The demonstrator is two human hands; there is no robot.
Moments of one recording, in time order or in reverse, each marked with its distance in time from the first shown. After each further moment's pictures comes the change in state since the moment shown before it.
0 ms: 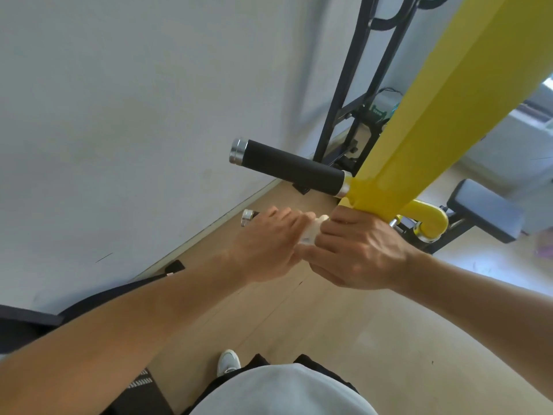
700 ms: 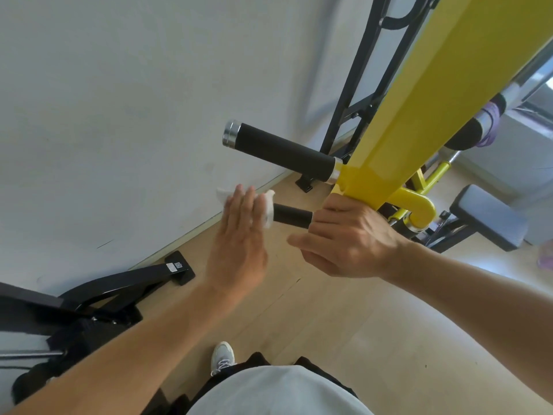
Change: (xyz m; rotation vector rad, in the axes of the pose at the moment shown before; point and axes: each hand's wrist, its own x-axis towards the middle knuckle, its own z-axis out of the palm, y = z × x) left_hand -0.044 0.015 0.013 0.062 0.162 -0.520; right_hand 0.006 0.007 0.002 0.082 0.086 -0.009
